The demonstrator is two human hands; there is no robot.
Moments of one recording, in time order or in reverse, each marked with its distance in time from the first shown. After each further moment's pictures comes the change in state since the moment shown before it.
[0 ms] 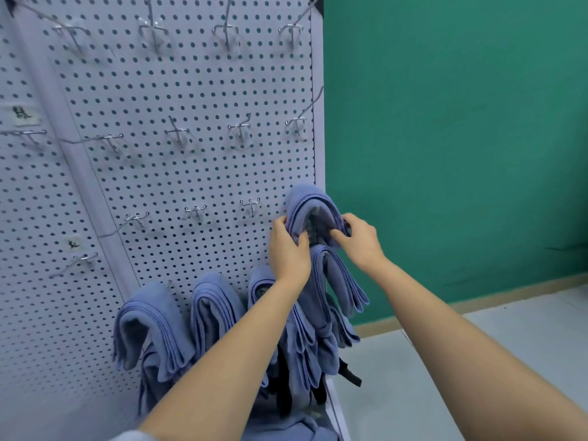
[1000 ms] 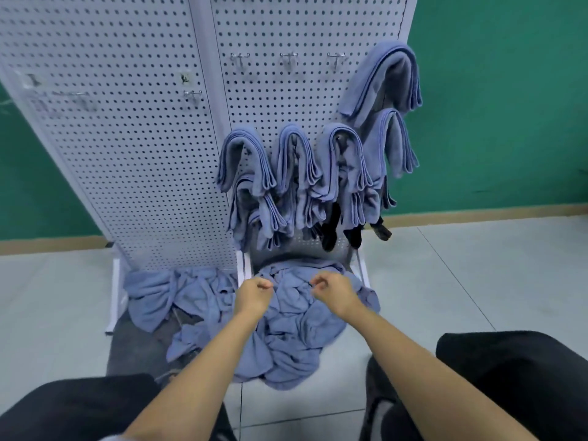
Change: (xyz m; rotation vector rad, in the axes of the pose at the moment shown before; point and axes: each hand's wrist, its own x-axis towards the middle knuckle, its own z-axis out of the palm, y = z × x) left_hand -0.271 -0.222 -0.227 0.282 -0.241 -0.615; right_hand -0.354 -0.006 0.160 -0.051 -0.633 0.316
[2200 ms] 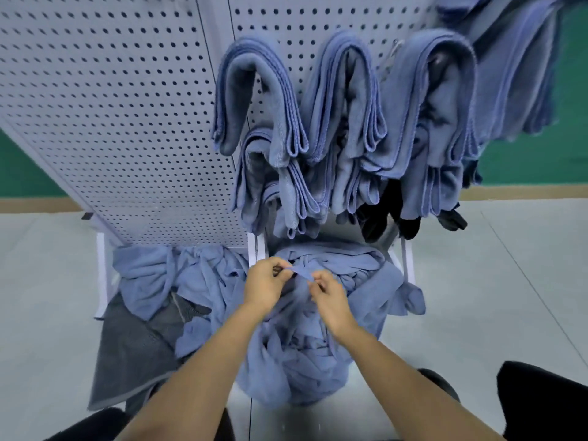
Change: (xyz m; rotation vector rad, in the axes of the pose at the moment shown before) left_hand 0.129 -0.051 0.033 0.070 -0.042 0.189; right_hand 0.115 0.038 0.114 0.496 0.028 0.053
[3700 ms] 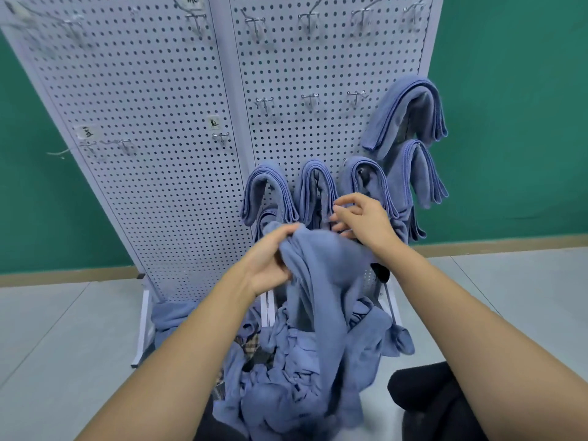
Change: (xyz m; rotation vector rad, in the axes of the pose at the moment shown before) left_hand -0.106 0.213 -0.131 -1.036 -0.518 -0.124; right_hand -0.079 -0.247 -0.127 0.025 0.149 -0.376
